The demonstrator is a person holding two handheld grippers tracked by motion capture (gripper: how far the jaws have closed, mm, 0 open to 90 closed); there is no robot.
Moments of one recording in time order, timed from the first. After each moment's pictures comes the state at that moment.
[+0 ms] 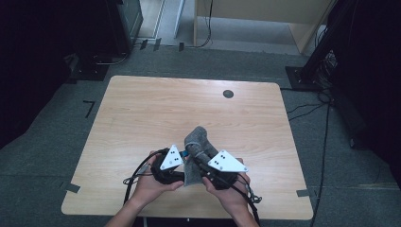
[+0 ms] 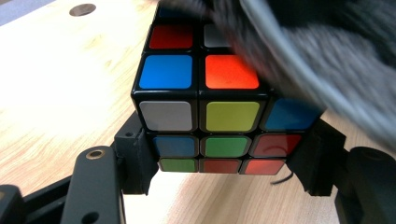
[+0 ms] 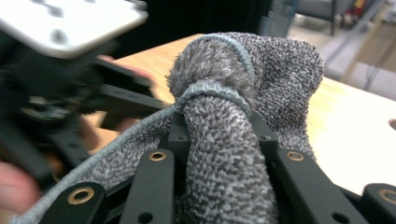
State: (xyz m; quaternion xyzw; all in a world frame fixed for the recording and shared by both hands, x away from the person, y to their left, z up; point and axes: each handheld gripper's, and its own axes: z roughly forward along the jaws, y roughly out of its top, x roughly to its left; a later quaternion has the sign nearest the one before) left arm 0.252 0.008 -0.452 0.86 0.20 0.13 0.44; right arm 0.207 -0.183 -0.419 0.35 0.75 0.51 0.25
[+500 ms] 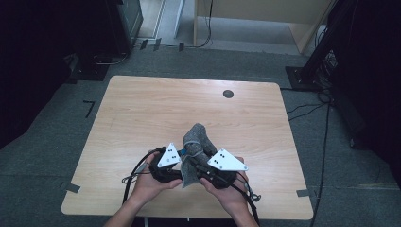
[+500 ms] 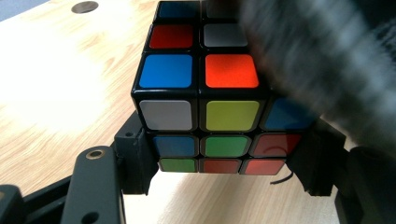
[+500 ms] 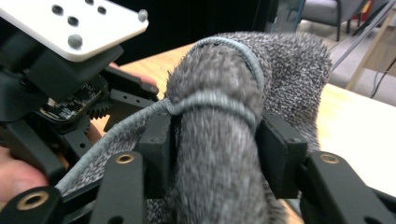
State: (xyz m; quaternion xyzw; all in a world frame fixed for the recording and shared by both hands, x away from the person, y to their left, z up) left arm 0.260 0.018 -0.452 0.86 0.22 0.12 0.45; right arm 0.211 -0.184 -0.416 0.35 0.74 0.52 0.24
